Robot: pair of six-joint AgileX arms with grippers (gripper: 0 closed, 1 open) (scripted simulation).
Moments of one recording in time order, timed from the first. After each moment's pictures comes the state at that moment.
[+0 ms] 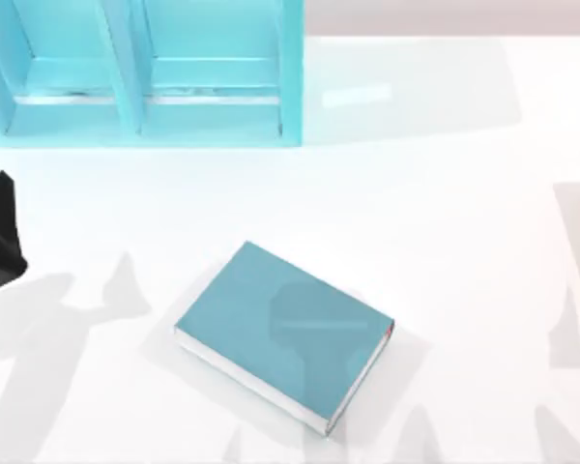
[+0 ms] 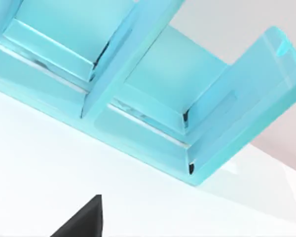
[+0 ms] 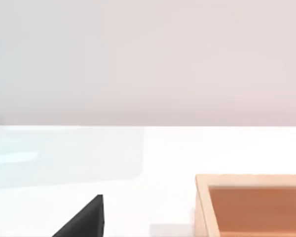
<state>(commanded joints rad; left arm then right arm) -0.34 0.34 0.46 -0.35 -0.17 -0.66 0.00 0.00 0.00 0.00 0.00 0.00</state>
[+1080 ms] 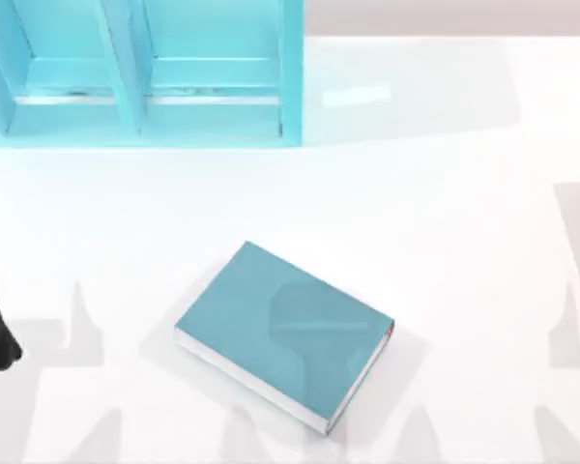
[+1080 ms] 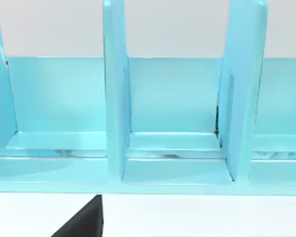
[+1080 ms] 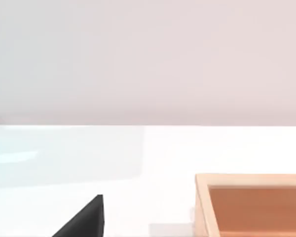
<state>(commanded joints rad) 0.00 0.00 0.00 0.00 0.00 0.00 0.00 0.00 0.00 0.00 0.00 0.00</state>
